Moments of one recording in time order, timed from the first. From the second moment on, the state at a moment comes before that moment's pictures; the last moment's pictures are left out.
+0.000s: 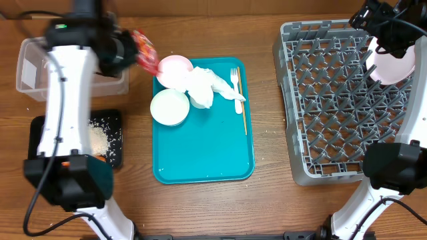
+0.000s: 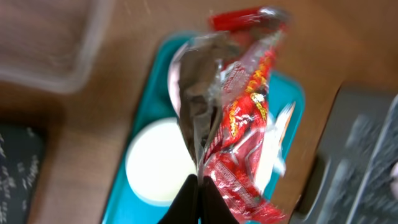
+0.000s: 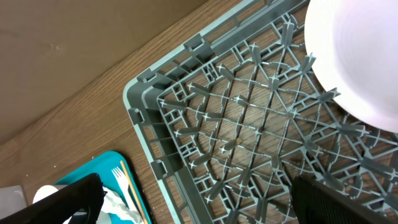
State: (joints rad) left arm 0.07 1.93 2.03 -1.24 0.28 -0.49; right arm -0.25 2.04 2.38 -1.34 -0.22 0.33
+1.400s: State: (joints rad) left arm 0.09 1.84 2.05 -1.33 0.53 -0.39; right arm -0.25 2.04 2.38 -1.34 -0.22 0.33
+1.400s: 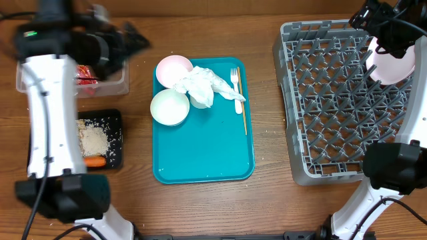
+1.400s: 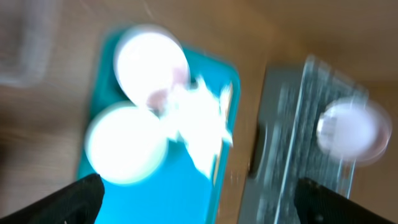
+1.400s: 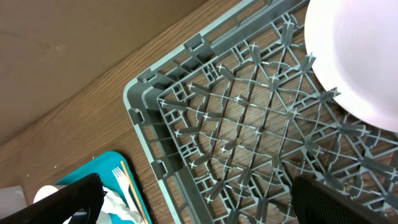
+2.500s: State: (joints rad) left arm -0.09 2.28 2.02 -1.23 0.55 -0.35; right arm -0.25 2.04 2.38 -1.34 -0.22 0.33
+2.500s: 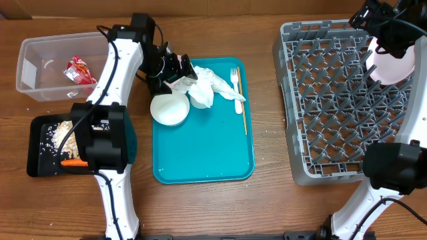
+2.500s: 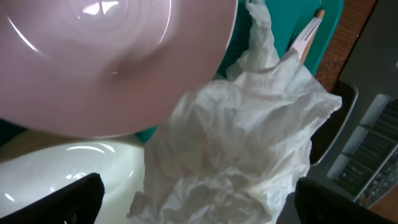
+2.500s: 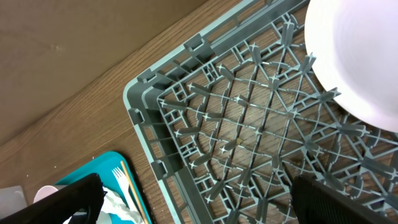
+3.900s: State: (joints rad) left arm 0.31 2.28 2.49 -1.24 0.28 -0.56; right arm -0.25 2.04 2.38 -1.34 -0.22 0.33
